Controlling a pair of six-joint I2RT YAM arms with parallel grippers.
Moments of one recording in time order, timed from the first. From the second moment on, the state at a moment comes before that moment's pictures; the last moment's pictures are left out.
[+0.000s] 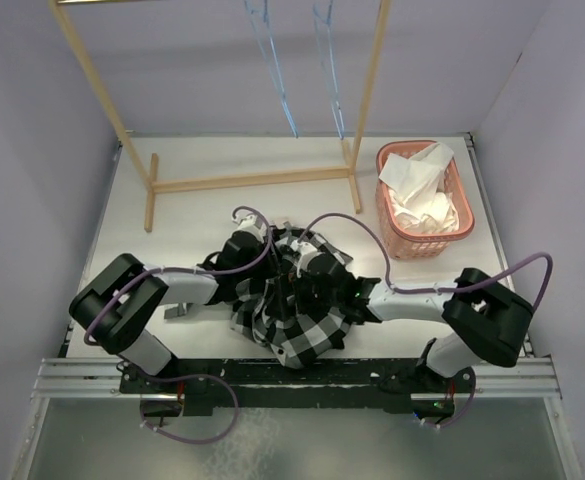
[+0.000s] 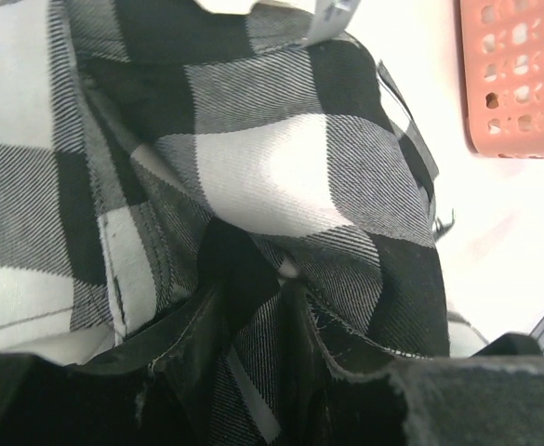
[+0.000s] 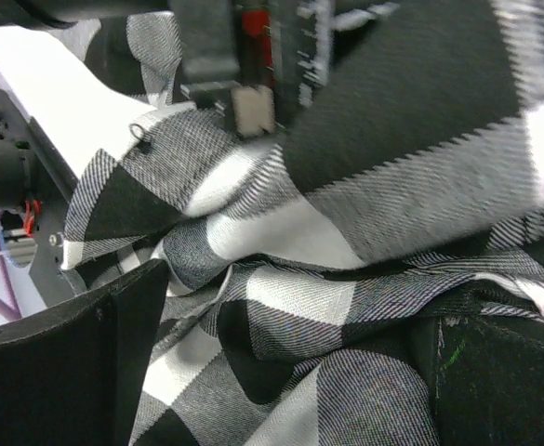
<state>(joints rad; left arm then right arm) -0.67 1.56 0.54 0.47 0.07 -0.83 0.97 1.47 0.60 0.28 -0.16 0.63</state>
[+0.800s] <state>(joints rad) -0.74 1.43 0.47 0.46 -0.04 -0.85 1.03 1.46 0.43 0.38 0.11 0.85</state>
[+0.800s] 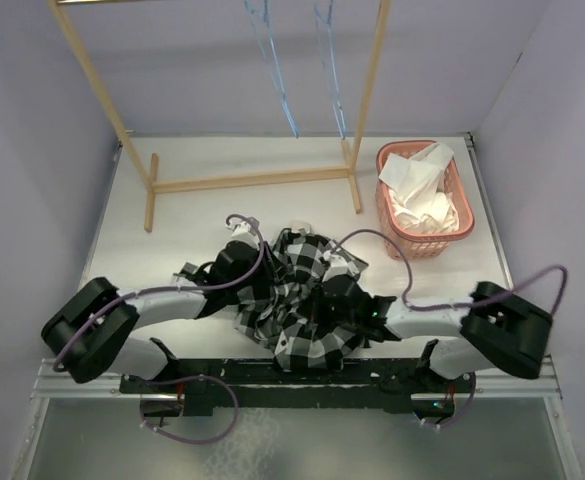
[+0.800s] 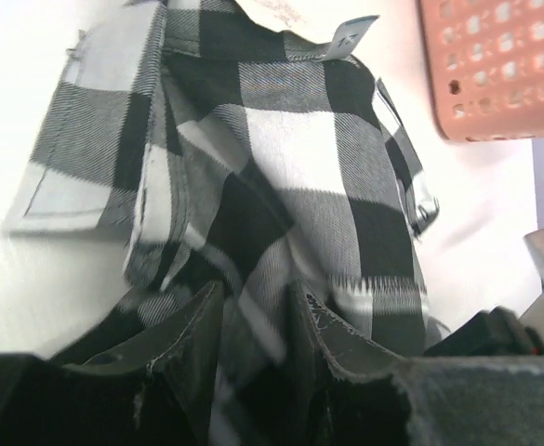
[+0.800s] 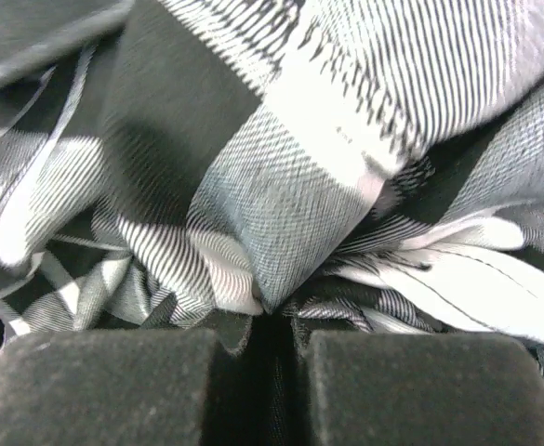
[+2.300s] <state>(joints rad) -0.75 0.60 0.93 -0.58 -0.36 -0.35 0.51 1.61 2.32 0.06 0.99 -0.67</state>
